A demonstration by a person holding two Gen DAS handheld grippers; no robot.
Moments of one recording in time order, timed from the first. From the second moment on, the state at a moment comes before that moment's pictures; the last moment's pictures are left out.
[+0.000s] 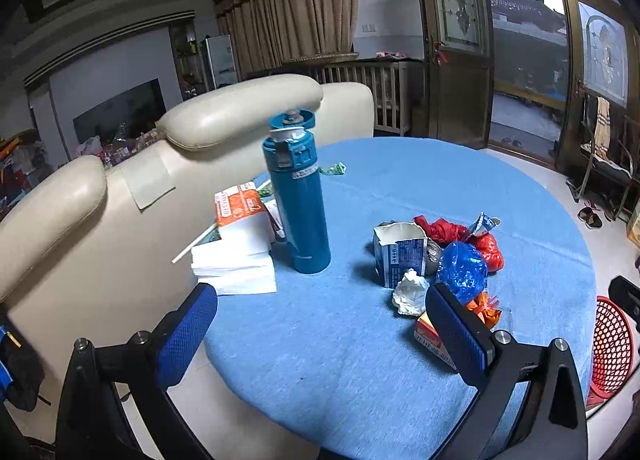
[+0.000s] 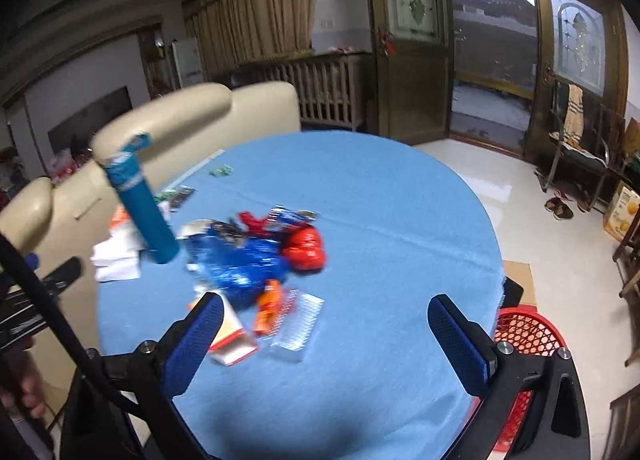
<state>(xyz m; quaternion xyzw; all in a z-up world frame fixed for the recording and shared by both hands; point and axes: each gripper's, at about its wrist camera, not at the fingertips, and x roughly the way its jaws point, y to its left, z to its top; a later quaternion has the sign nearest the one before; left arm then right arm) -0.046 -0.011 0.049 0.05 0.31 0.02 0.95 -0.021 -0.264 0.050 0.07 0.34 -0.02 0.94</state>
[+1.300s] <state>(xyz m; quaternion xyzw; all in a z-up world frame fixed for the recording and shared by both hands) -0.065 -0.021 0.048 0.09 0.32 0.02 0.94 -0.034 -0.215 0.060 0.01 0.31 -0.03 0.95</state>
